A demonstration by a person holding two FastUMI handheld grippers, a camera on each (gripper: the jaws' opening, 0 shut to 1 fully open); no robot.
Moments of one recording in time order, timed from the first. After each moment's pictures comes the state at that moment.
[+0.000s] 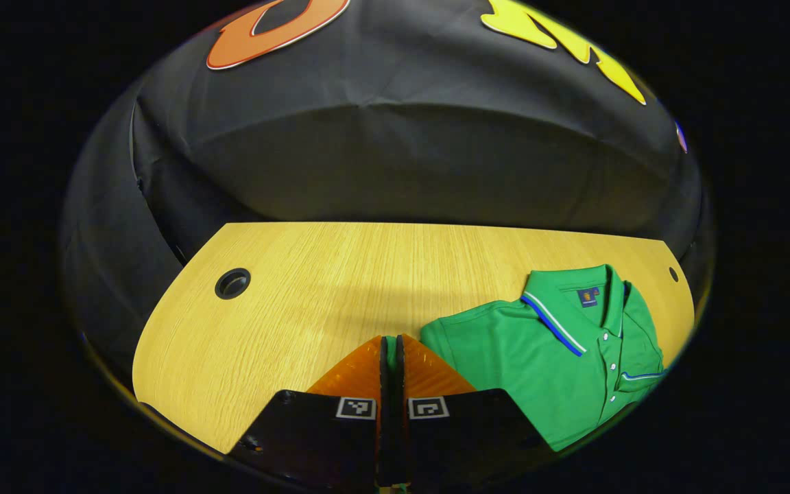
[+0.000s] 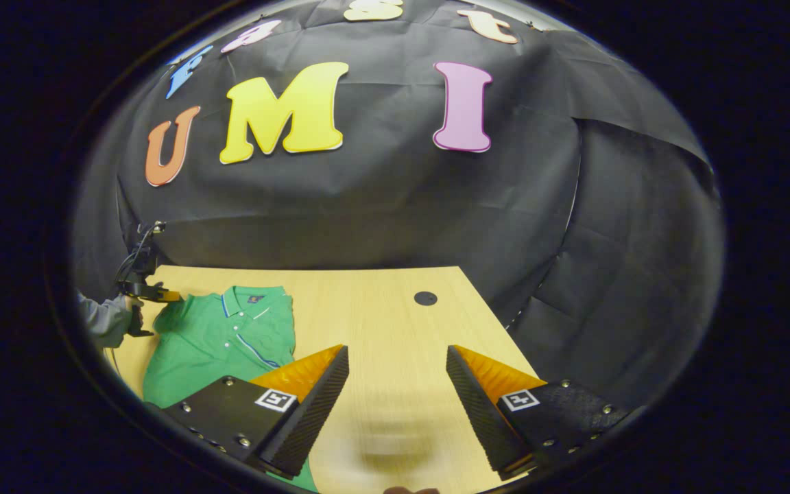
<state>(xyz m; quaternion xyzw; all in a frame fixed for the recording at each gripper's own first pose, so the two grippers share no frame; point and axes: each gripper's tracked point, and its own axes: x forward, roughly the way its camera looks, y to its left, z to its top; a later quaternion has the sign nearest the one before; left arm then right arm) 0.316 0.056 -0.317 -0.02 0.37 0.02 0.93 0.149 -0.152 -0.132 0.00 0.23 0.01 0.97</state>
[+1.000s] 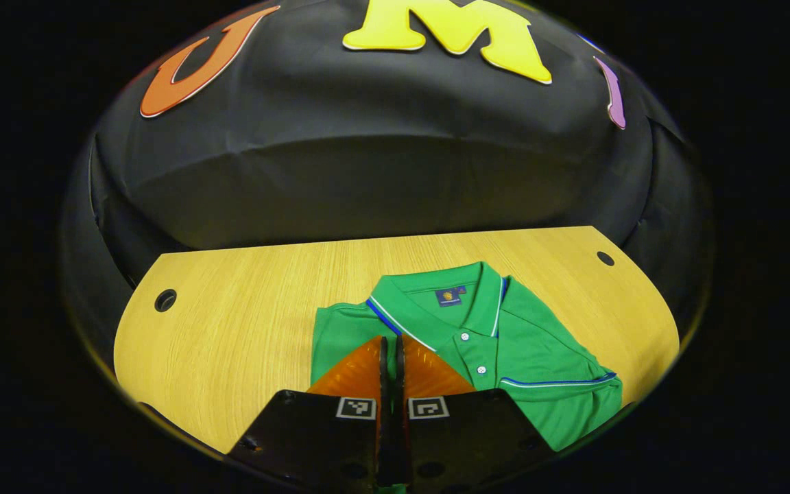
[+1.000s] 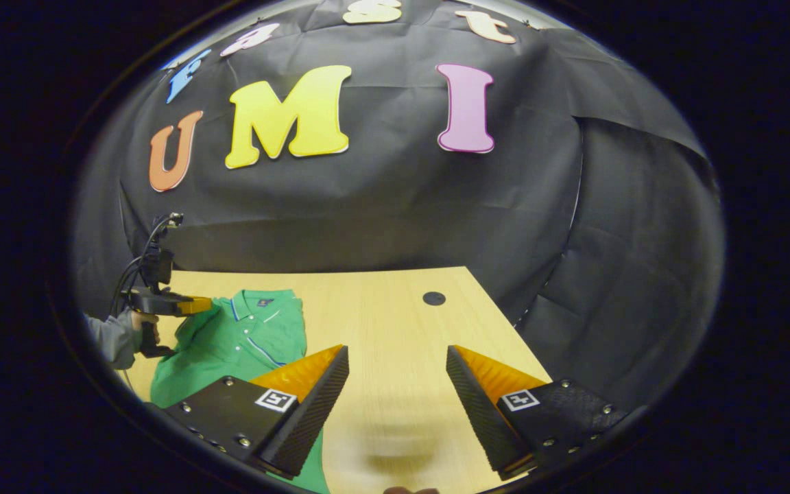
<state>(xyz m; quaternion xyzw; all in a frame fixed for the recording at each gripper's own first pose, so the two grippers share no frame) 0.284 -0.087 -0.277 -0.01 0.34 -0.10 0.94 0.143 -0.140 -0.130 0.01 0.23 0.01 0.97</state>
